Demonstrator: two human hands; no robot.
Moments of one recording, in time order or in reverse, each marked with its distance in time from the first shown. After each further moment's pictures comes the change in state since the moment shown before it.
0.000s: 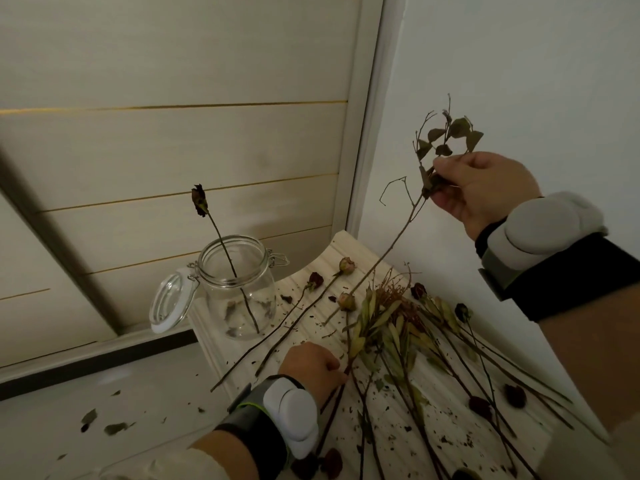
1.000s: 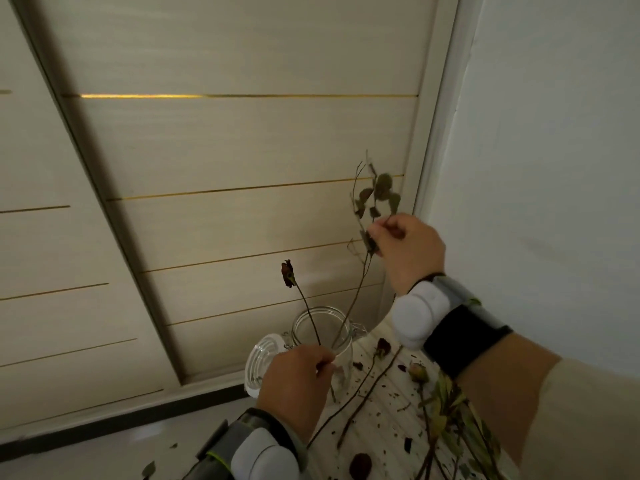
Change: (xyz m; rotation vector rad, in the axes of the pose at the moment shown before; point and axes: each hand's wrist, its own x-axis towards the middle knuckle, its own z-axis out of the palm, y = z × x) left_hand -0.071 -0.057 -0.131 -0.129 0.573 0.126; right_hand -0.033 -0.006 0.163 -0.399 -0.047 -0.319
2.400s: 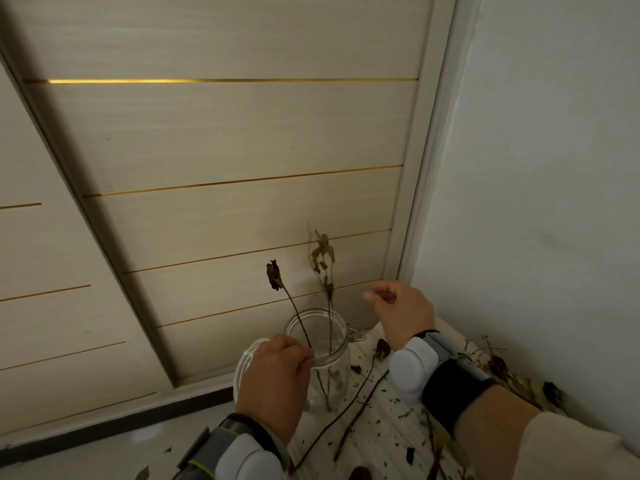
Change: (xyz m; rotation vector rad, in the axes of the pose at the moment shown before) left_hand 0.028 -0.033 0.020 0.164 0.133 0.068; right_hand -0.020 0.092 0.020 -0.244 -0.194 0.194
